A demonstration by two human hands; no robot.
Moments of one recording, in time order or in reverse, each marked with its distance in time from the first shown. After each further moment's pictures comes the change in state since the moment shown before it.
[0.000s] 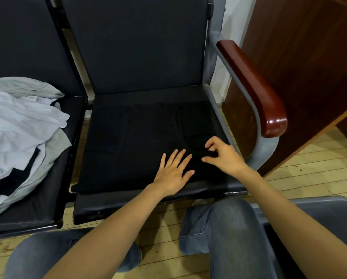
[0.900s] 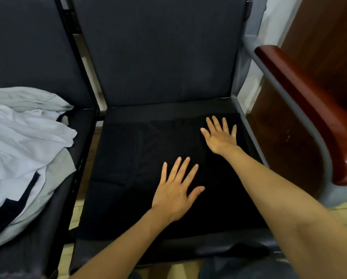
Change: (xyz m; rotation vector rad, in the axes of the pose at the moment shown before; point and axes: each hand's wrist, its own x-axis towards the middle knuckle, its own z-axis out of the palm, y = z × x) left_hand 0.037 -0.072 -0.005 0.189 0.289 -0.029; right_hand 0.216 -0.008 0.046 -0.566 -0.046 0.215
